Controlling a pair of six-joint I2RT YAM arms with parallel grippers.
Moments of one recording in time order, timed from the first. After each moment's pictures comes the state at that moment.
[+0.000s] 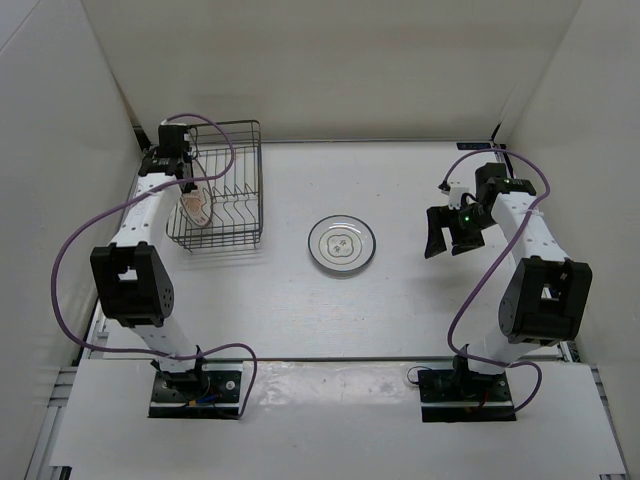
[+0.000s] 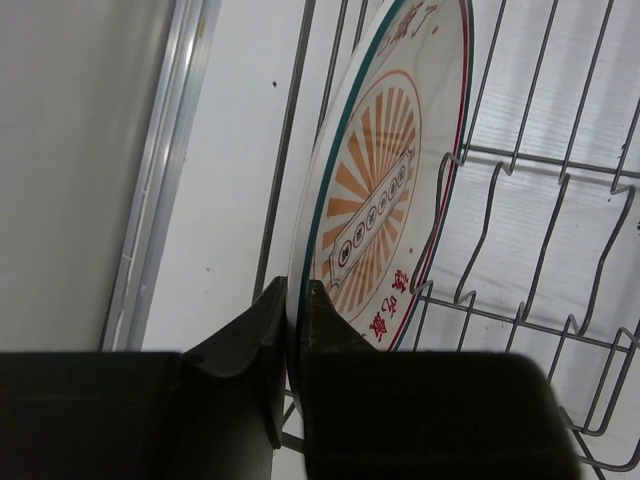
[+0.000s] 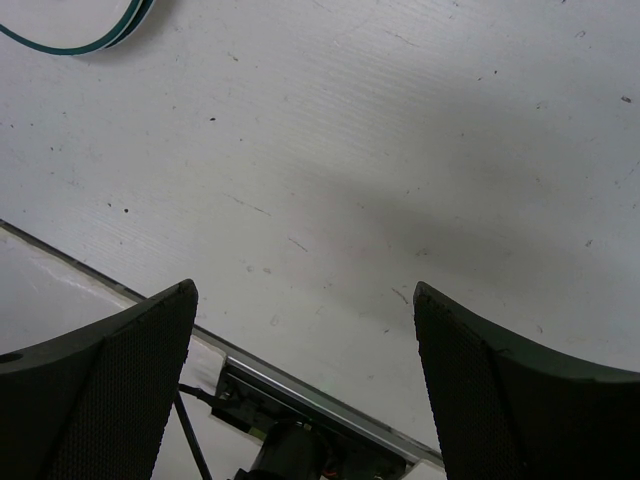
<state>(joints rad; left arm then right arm) 0.02 1.73 1.53 -0.62 -0.38 -0.03 -0.05 1.58 1.28 -1.08 -0.44 -0.32</state>
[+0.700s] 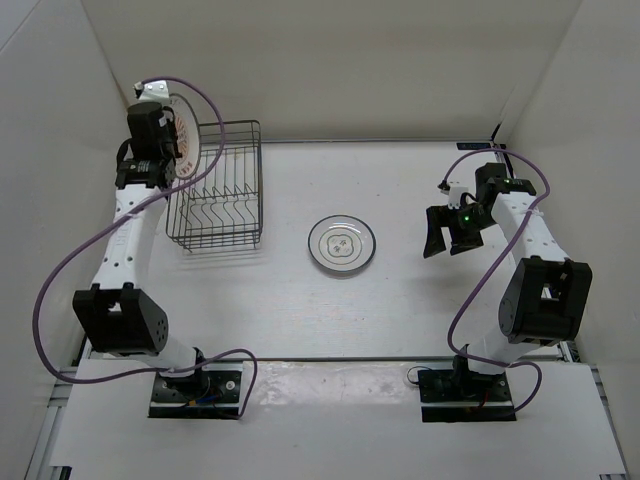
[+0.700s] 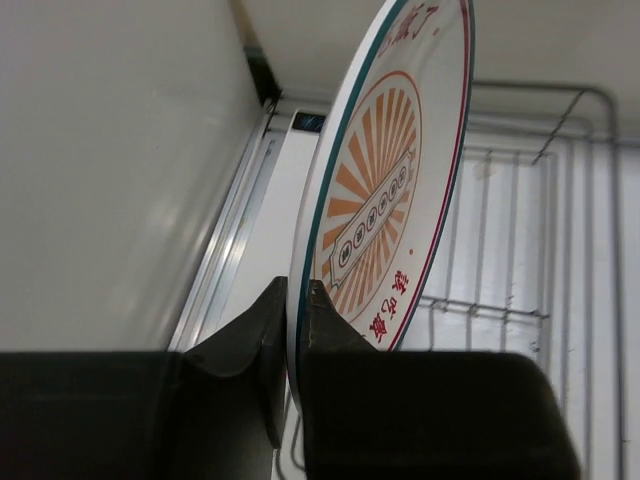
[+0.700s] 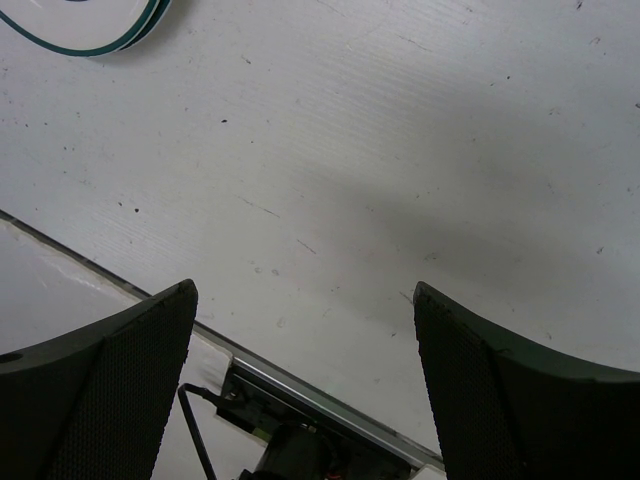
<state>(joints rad) 0.01 1.52 1.56 -0.39 -0.36 0.10 -0.05 1.58 1.28 -1.08 -0.46 -0.32</state>
